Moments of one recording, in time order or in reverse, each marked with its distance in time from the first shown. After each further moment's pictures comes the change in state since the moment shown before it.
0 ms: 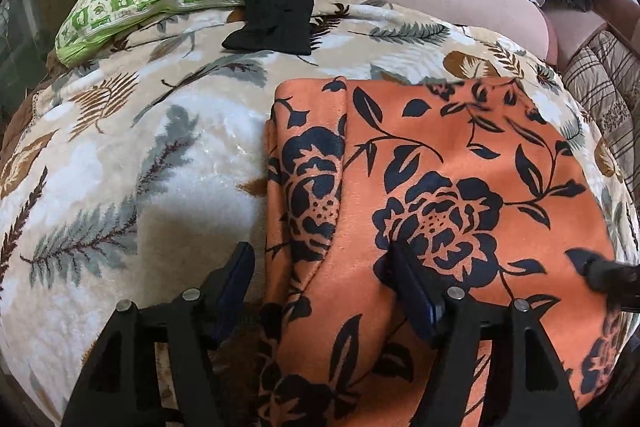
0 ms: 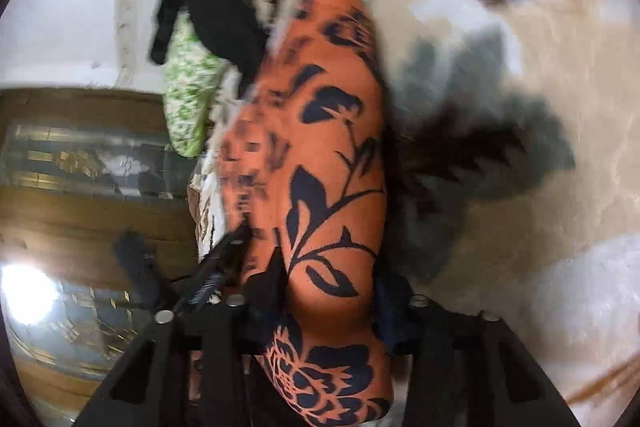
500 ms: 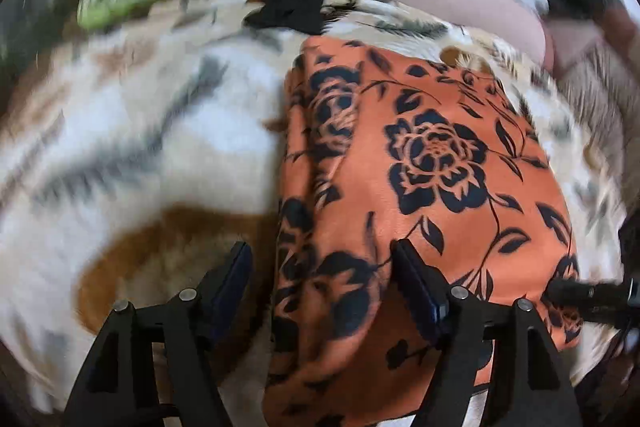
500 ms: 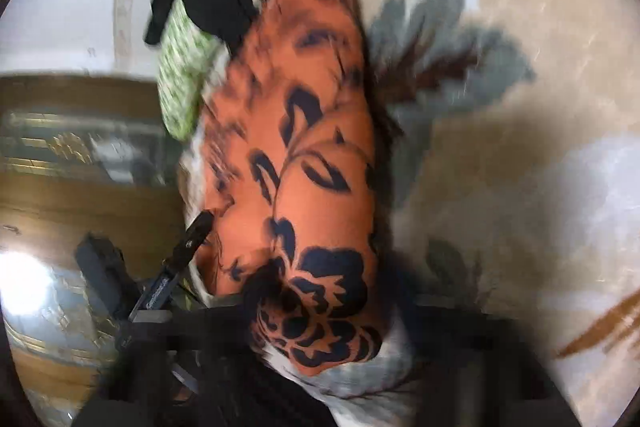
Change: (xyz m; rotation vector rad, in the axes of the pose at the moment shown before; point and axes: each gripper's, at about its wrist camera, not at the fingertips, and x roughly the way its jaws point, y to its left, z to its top) left arm -0.027 0.015 -0.044 -0.124 0.010 -0.061; right arm 0.008 -0.035 -0.040 0.054 0.062 -0.015
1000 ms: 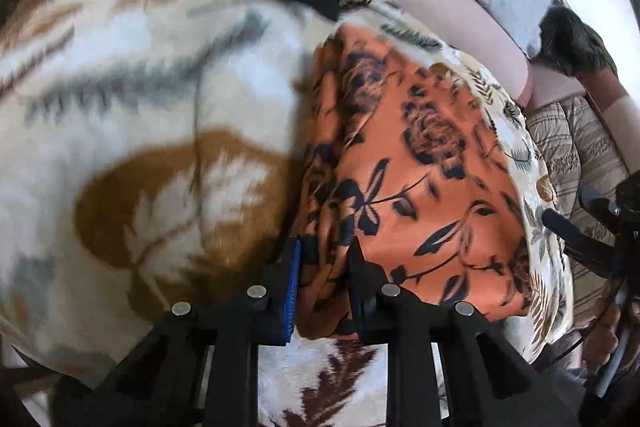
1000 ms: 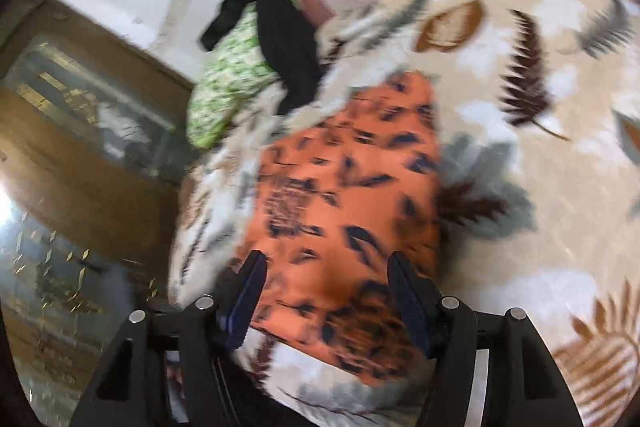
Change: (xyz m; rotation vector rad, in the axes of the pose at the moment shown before) left arm -0.022 0.043 -0.030 -0.156 0.062 -0.184; right arm -0.039 0.096 0.023 -0.305 -0.154 -0.040
